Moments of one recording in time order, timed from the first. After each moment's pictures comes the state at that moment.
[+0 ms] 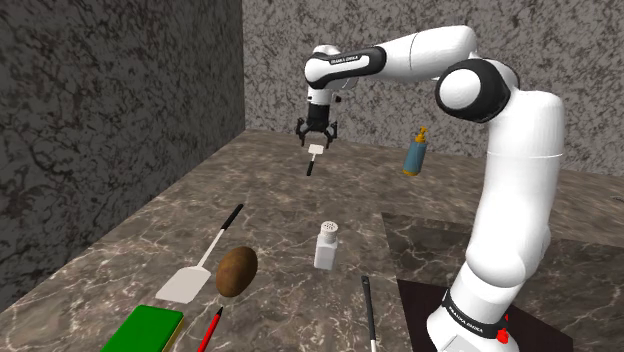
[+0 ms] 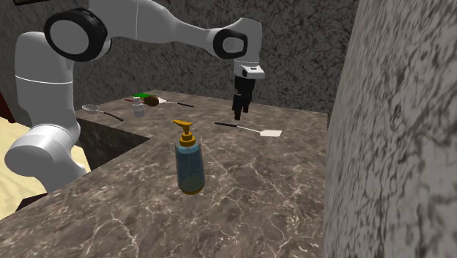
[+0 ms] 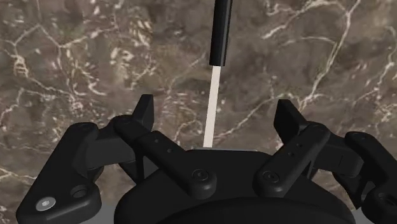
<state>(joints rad) -0.14 0.27 0.00 -1.55 0.04 1.77 0.77</state>
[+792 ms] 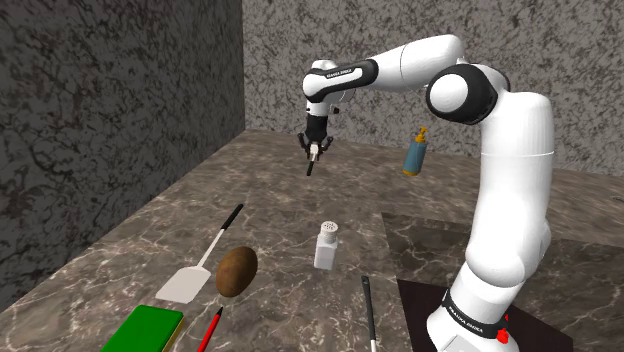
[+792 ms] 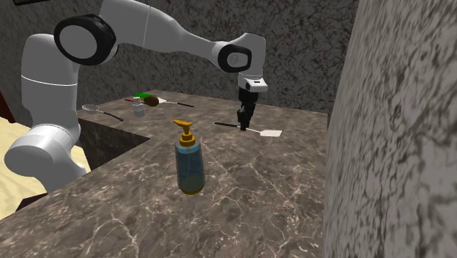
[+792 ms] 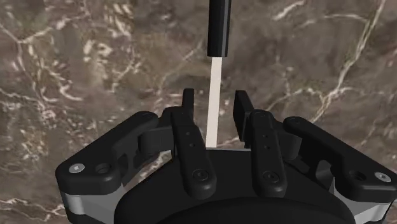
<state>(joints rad) -0.14 0.33 -0.01 -1.58 0.05 1.86 0.79</state>
